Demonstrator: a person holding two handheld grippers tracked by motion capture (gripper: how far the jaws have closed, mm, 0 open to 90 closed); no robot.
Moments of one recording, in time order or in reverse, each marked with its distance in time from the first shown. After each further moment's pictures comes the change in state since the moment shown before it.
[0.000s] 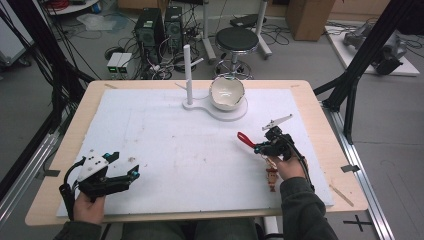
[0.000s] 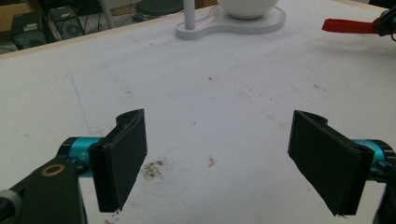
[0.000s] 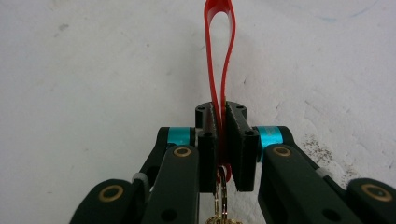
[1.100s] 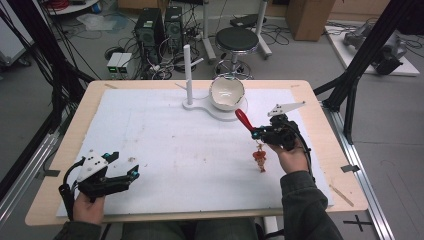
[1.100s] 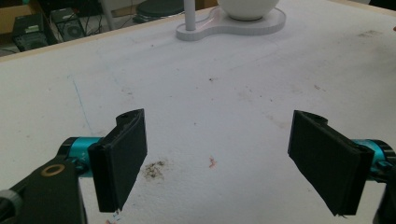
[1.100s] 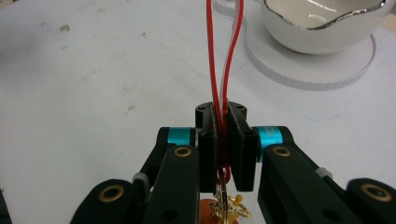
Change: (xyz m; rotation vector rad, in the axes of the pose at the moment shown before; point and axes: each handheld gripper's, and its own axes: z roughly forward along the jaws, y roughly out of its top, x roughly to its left) left arm 0.000 0.000 -0.001 -0.005 0.001 0.005; right arm 0.022 0.038 -0.053 -0.220 0.038 -0.065
